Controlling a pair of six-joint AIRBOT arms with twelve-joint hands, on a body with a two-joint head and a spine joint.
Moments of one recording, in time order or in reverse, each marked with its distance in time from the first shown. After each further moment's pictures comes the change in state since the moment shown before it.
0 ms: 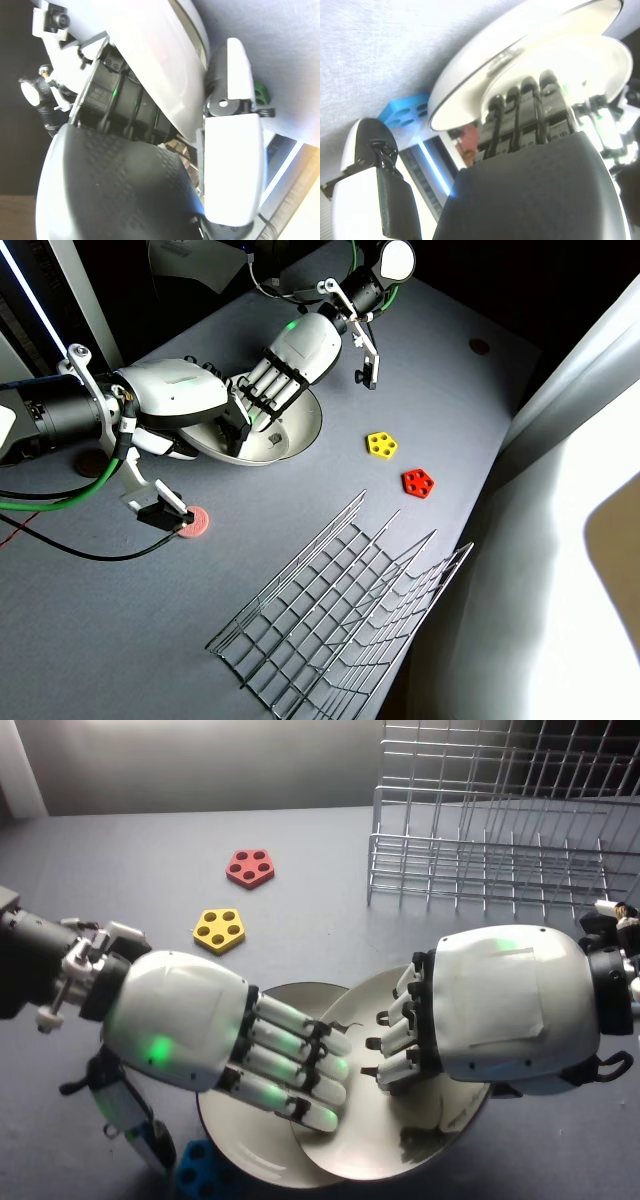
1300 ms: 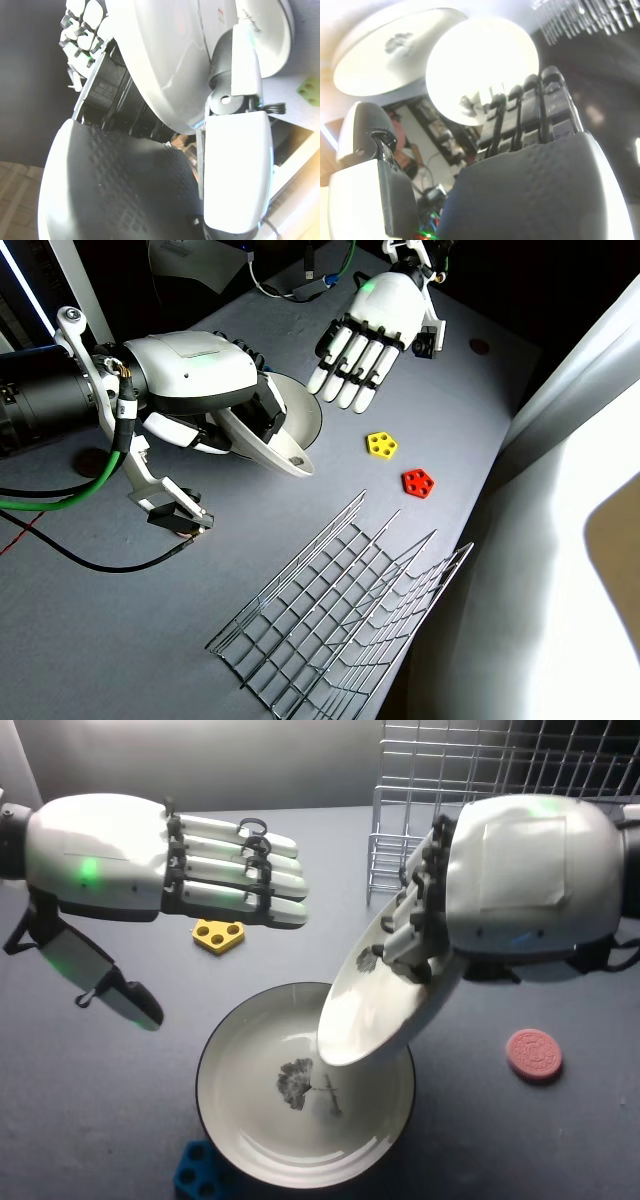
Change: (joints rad) left arm -0.101 0.023 0.256 -0.254 -0.137 -0.233; right arm 0.175 0.050 0.041 0.061 0.031 0.060
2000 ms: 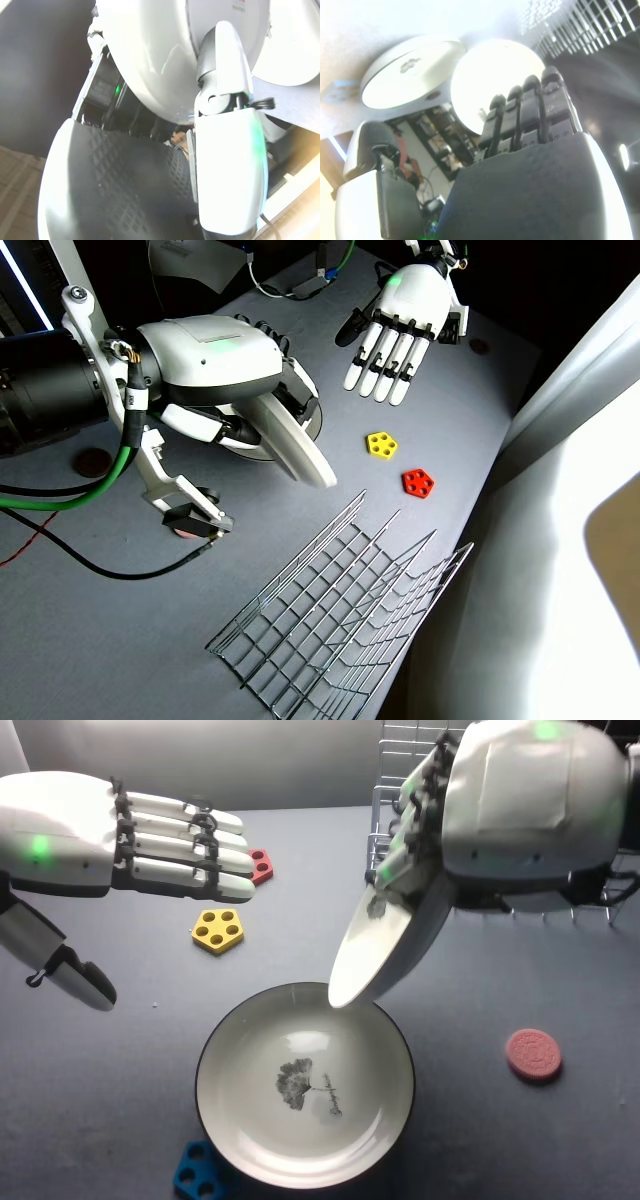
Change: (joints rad) left arm 0.009 -0.016 0.146 0.020 -0.044 0.006; right arm 0.081 -0.019 0.054 0.021 -0.001 0.007
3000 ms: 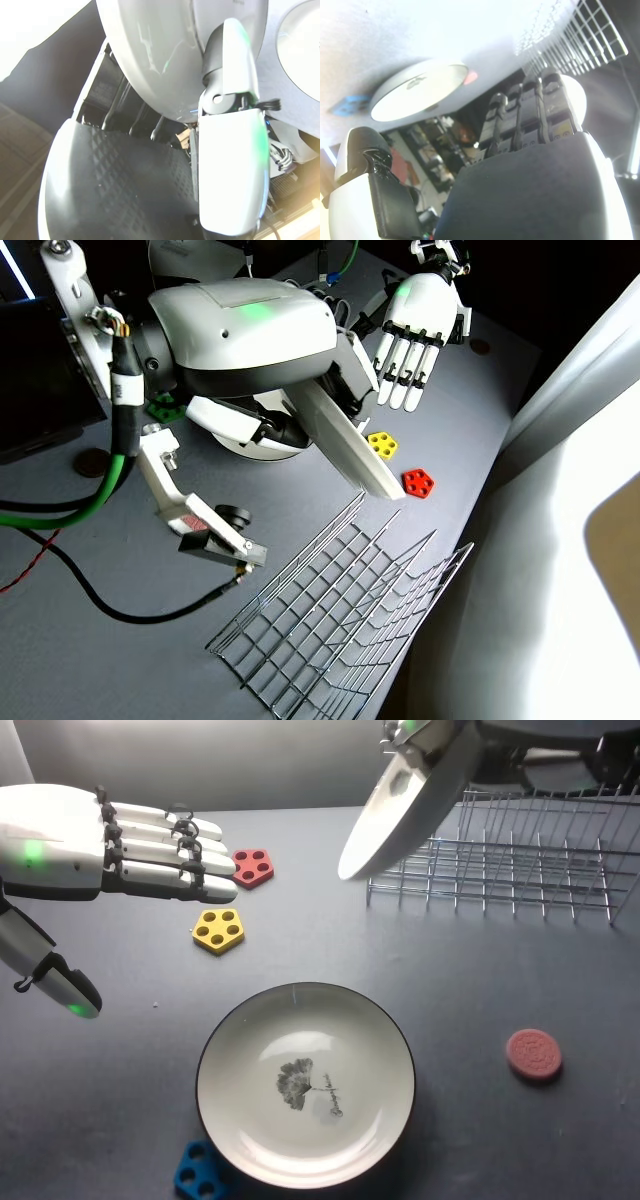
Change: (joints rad) left arm 0.045 -0.023 0.058 -0.041 0.029 -0.057; right arm 0.143 -0.009 0.117 0.037 0.020 -0.011
